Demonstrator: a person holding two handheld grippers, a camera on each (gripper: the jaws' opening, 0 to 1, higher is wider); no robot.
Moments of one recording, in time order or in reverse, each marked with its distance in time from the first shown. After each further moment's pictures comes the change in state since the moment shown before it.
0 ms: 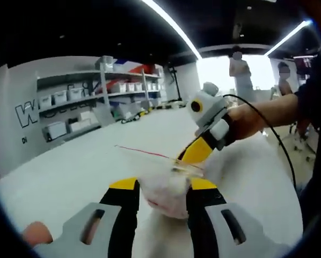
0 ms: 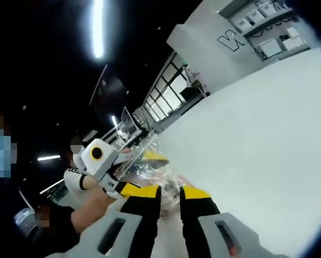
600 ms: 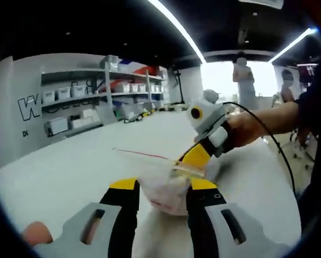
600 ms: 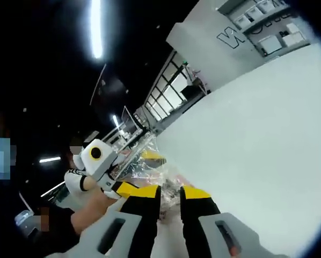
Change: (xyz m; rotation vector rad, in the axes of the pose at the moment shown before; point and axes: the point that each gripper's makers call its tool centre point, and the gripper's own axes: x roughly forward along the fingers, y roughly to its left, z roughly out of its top) left arm -0.007 0.008 -0.004 -0.054 -0.022 0.007; right arm 0.018 -0.009 -0.001 0.028 0.006 0.024
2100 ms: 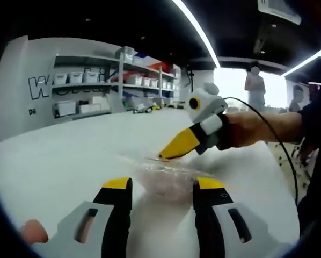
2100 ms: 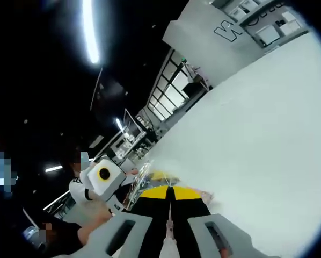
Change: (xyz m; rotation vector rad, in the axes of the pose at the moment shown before) left arm -0.016 0.022 -0.034 -0.135 0.012 0.057; right arm 0.040 0.020 -0.003 0.085 0.010 0.046
